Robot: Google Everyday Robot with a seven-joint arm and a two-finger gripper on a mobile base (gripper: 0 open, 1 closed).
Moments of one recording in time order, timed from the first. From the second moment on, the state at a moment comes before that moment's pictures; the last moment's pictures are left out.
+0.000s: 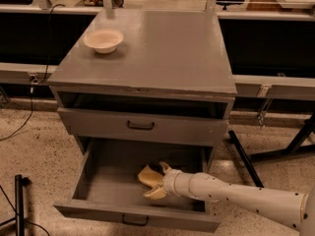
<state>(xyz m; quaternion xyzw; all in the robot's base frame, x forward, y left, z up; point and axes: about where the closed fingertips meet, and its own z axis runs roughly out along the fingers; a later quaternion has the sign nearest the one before) 0.560 0.005 0.395 -0.47 0.75 0.20 0.42</state>
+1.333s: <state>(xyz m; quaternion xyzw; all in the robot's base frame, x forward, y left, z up) 0.567 -0.004 0.365 -0.44 0.78 0.21 0.40</state>
